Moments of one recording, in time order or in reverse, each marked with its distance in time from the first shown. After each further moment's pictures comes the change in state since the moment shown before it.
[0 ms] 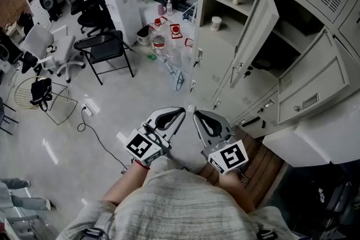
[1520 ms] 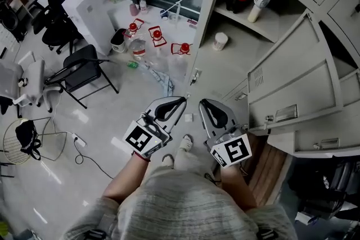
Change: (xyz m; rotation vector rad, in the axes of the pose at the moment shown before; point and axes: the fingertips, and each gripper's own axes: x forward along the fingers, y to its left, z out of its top) left arm 0.141 0.264 -0.009 -0.068 -0.059 -0.200; right arm 0.220 -0.189 -0.043 0.007 0.062 -0.283
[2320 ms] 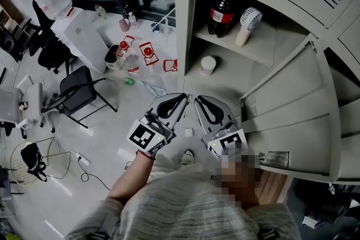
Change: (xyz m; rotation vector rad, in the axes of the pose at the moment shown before) left arm 0.133 0.080 -0.027 0.013 0.047 -0.010; right arm 0.072 -0.129 -0.014 -0.013 -0.010 -0.025
